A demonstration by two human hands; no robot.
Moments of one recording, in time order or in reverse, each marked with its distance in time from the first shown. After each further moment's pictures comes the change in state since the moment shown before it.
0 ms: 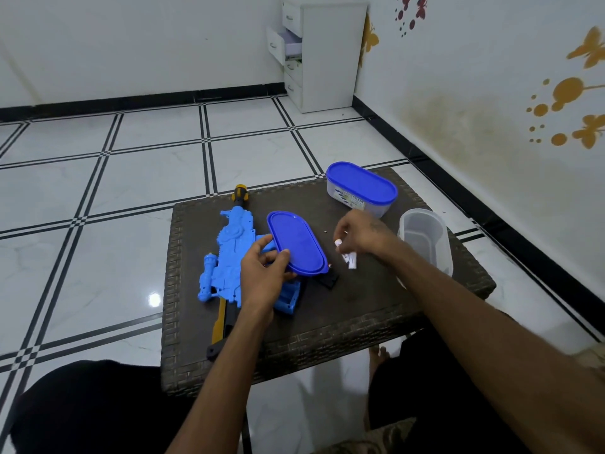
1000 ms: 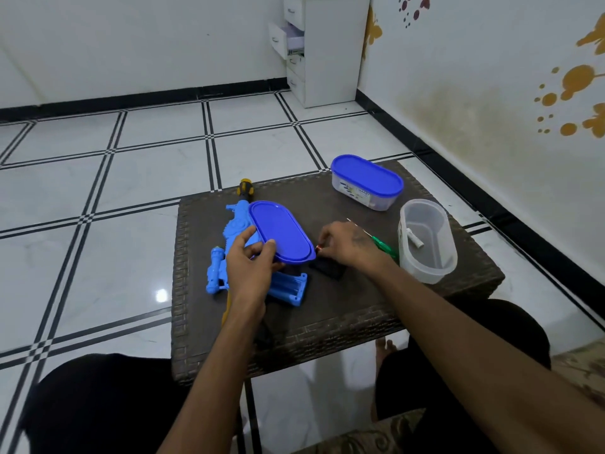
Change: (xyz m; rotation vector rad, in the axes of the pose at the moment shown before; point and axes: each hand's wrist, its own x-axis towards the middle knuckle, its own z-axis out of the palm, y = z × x) left_hand 0.002 0.002 -0.022 -0.054 0.122 0.064; right_hand -0.007 -0.024 0.040 -0.072 -0.028 -0.048
